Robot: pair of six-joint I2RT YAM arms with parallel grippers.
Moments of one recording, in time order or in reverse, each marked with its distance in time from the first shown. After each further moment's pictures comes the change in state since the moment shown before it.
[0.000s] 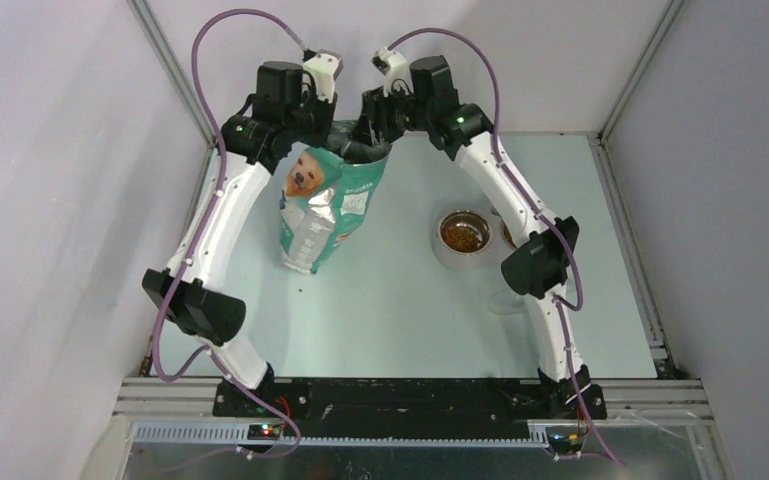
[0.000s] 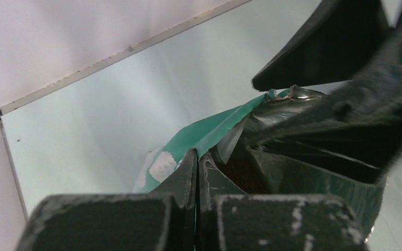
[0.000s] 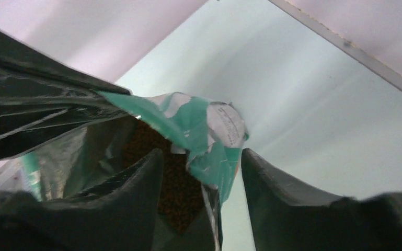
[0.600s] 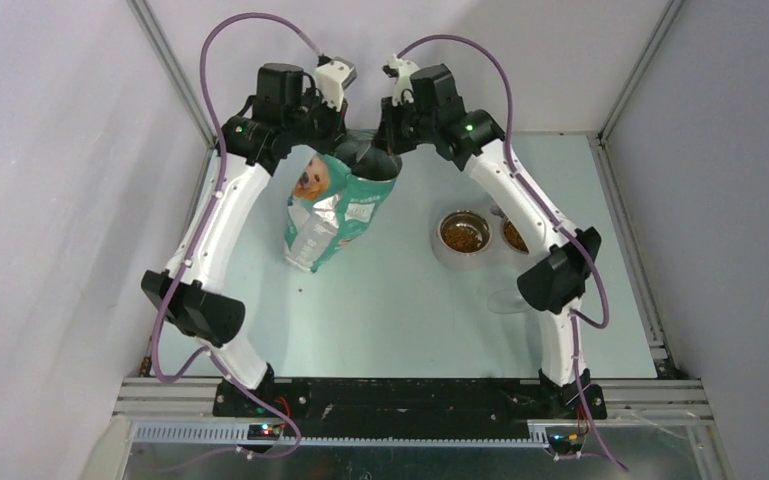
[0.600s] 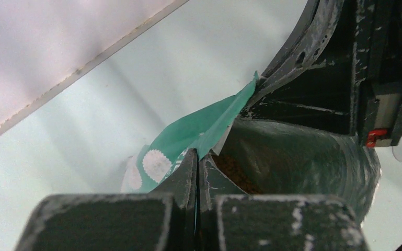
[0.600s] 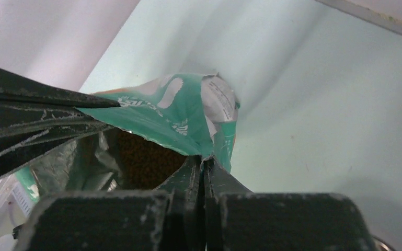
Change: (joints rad) left arm 0.001 -0.001 0.005 -0.032 0.221 0.065; right arm 0.048 -0.143 -0.156 -0.099 0.275 0.090
